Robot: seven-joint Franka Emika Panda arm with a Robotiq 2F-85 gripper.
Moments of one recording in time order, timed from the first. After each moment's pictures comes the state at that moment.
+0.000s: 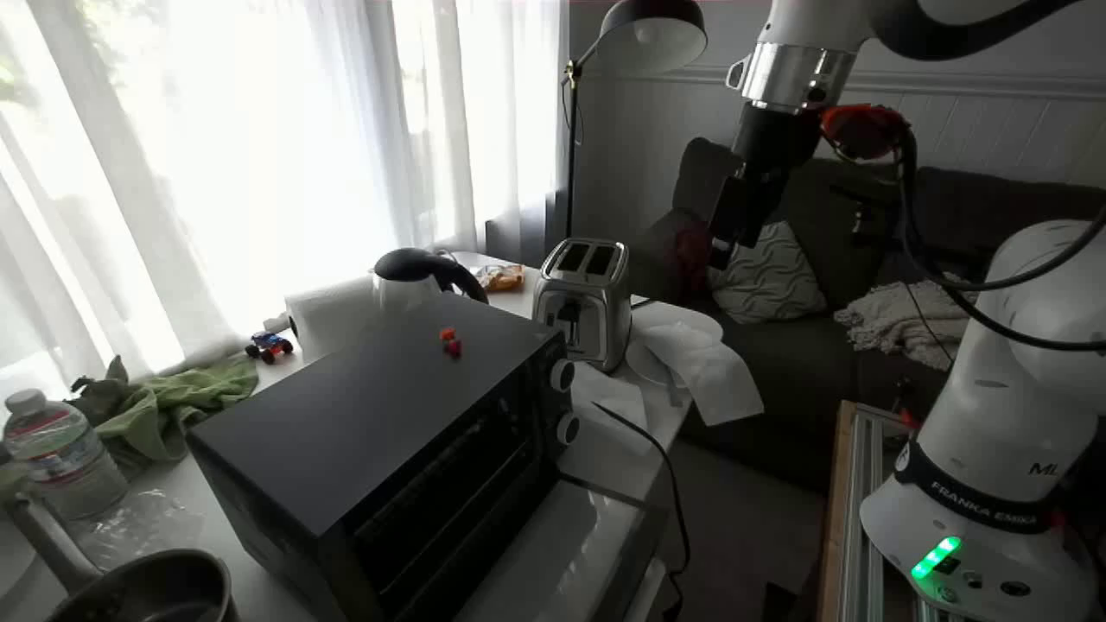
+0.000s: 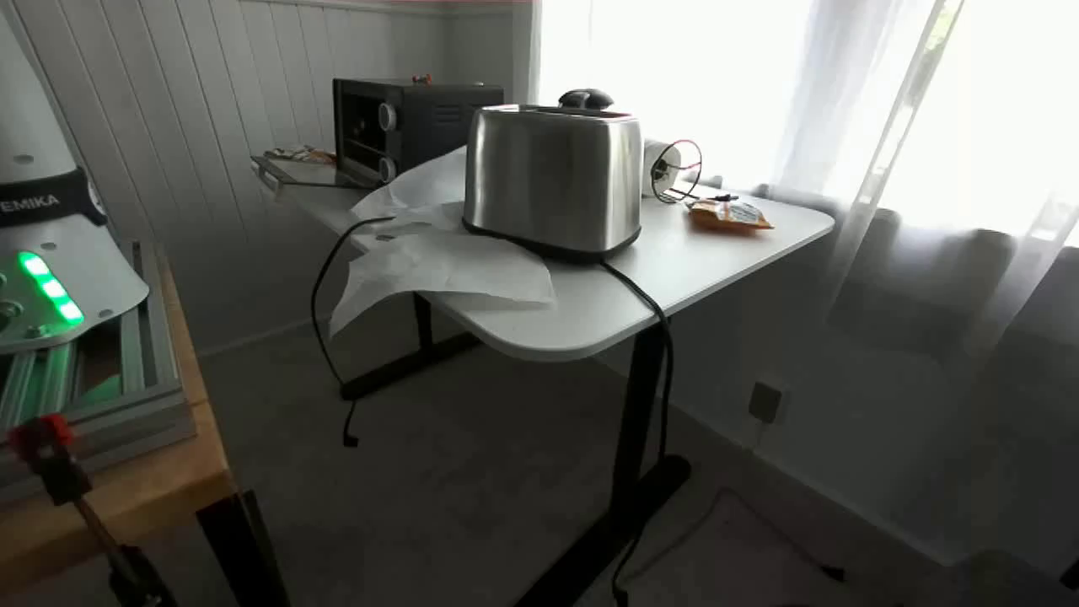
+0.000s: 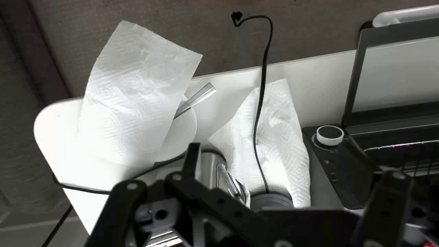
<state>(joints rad) -0.02 -0.97 0.03 -2.77 0.00 1.92 0.16</state>
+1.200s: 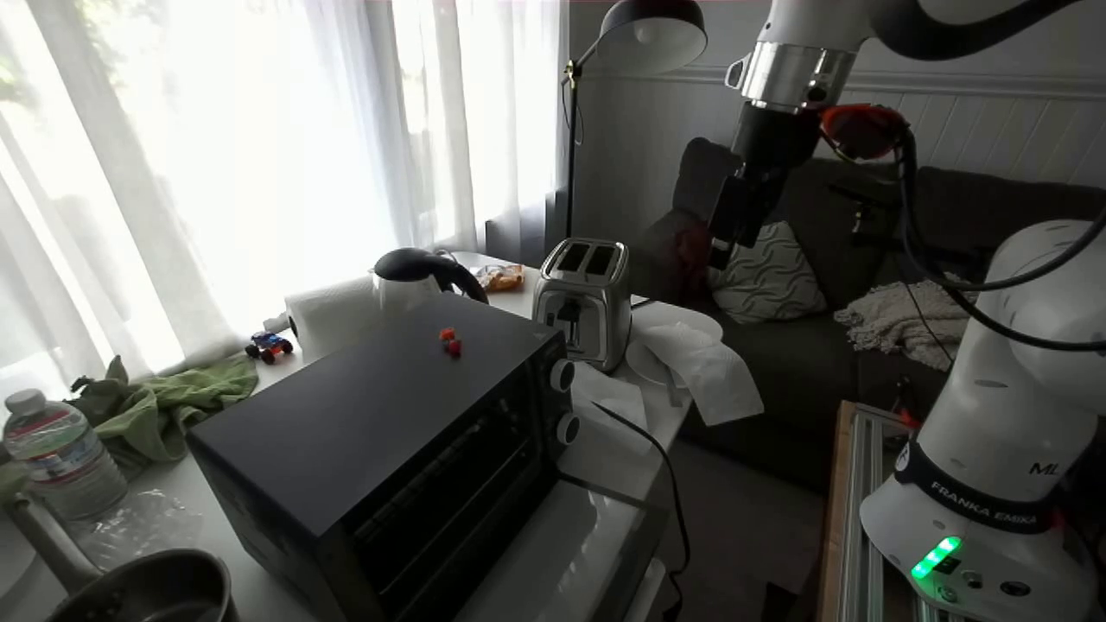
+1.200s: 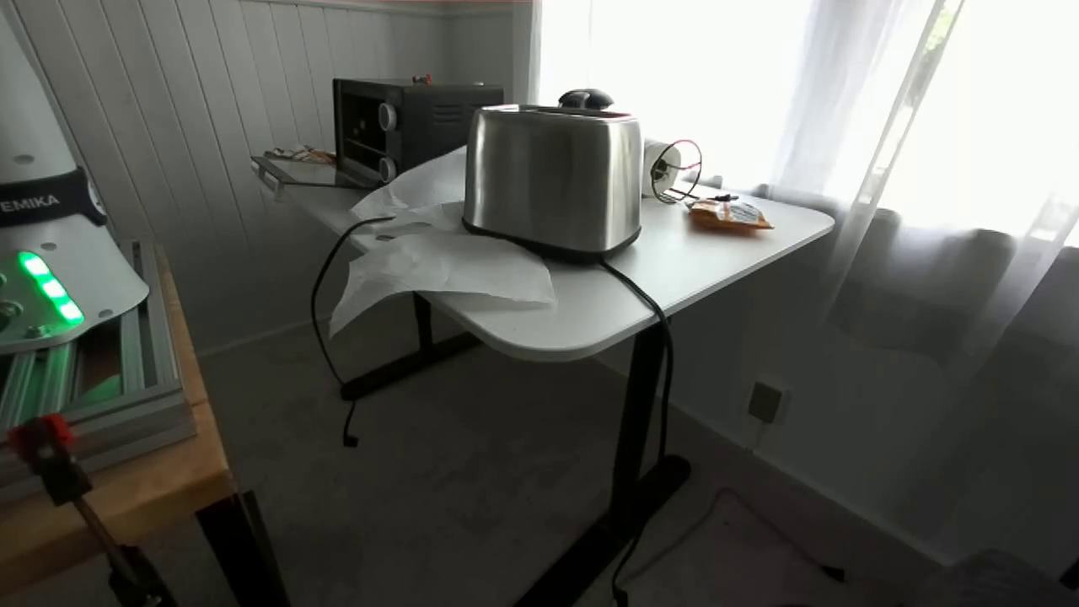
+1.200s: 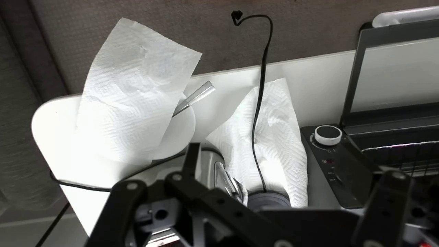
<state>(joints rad) -0.01 -0.97 0.03 -2.77 0.00 1.93 0.15</state>
